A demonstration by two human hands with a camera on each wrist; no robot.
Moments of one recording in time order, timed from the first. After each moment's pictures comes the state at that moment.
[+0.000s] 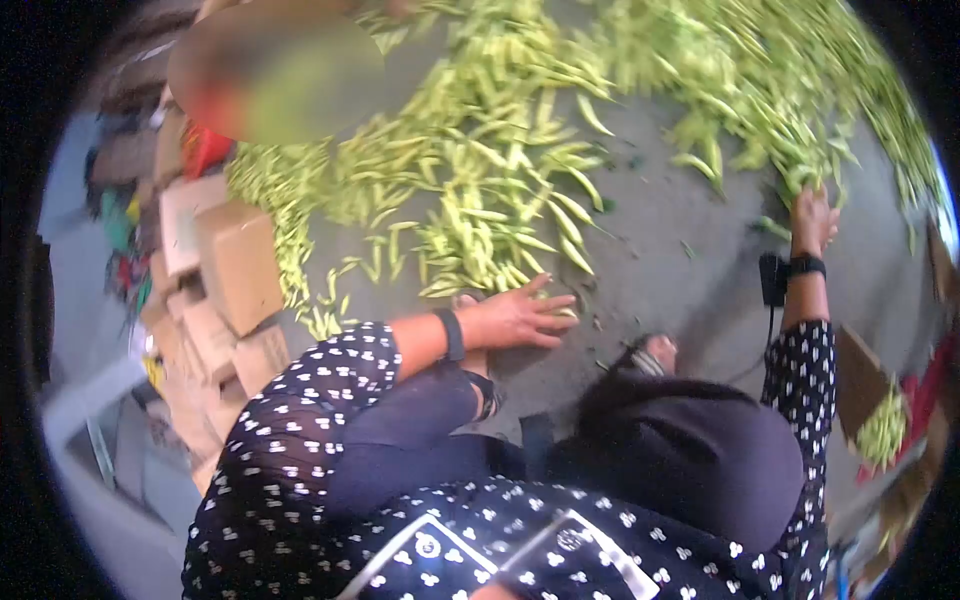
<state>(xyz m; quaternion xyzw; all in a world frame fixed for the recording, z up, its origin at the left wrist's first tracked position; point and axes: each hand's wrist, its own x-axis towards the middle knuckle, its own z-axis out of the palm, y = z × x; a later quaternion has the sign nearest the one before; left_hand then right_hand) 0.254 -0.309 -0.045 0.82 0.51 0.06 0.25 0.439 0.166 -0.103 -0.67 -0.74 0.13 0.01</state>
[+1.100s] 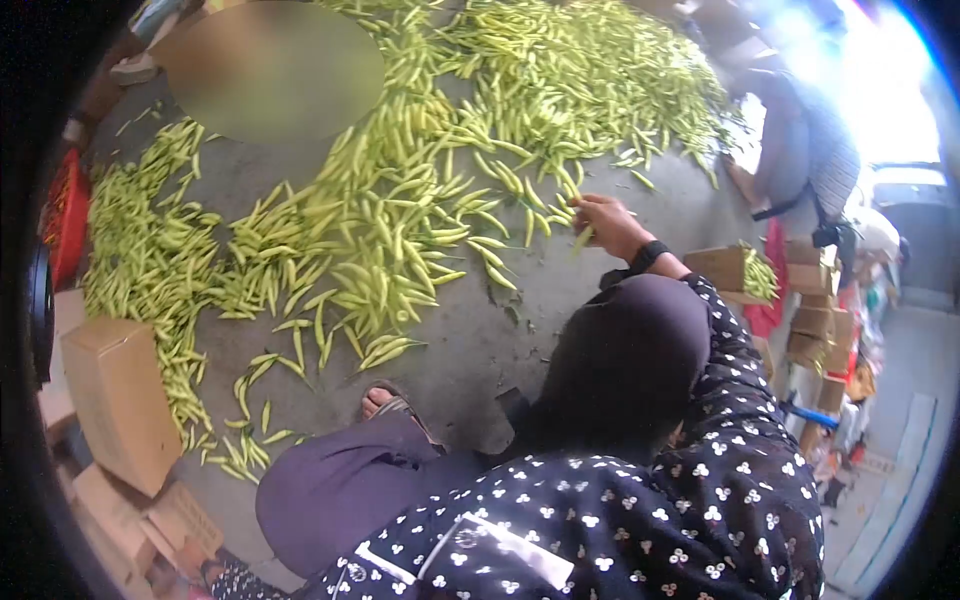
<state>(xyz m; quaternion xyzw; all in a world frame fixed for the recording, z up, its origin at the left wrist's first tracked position) 0.031 -0.893 -0.044 -0.20 0.98 -0.07 0.06 0.362 -0.026 0.058 -0.51 -0.64 0.57 -0.04</state>
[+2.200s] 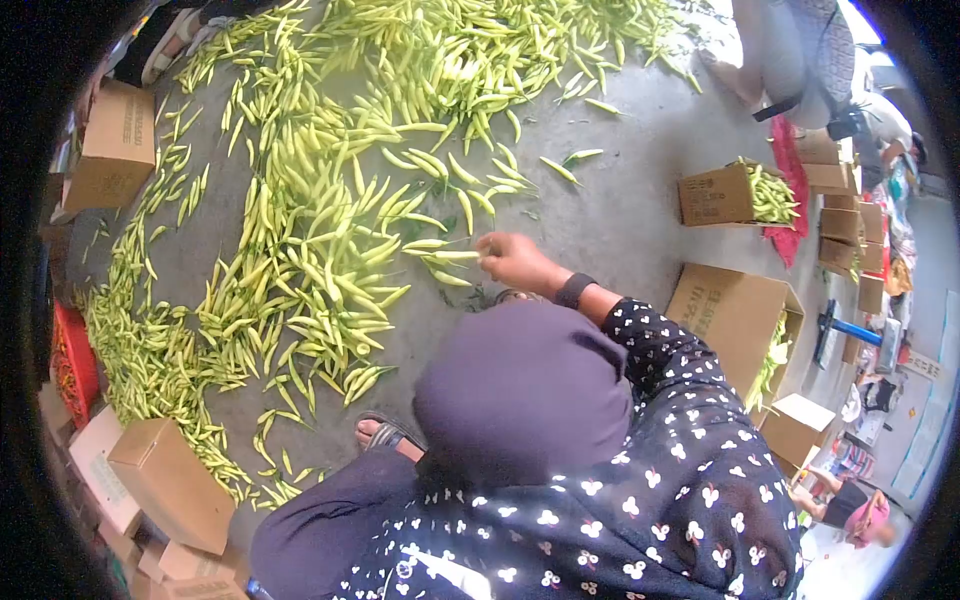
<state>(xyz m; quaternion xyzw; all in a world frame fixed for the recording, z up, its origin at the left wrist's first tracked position) 0.100 -0.698 0.228 0.03 0.93 0.00 -0.36 0.389 -0.103 -0.013 -0.44 -0.67 0.60 -0.08</state>
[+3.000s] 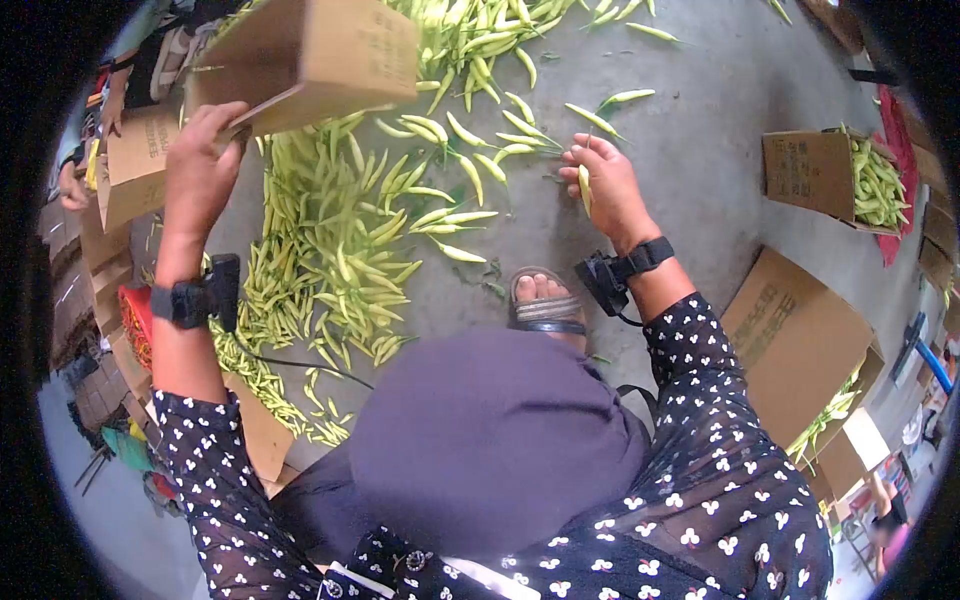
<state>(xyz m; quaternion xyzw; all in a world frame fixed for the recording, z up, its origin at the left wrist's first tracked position) 0.061 -0.098 0.148 0.67 0.74 0.03 0.00 0.446 -0.023 -0.062 -0.52 -0.23 0.79 0.21</state>
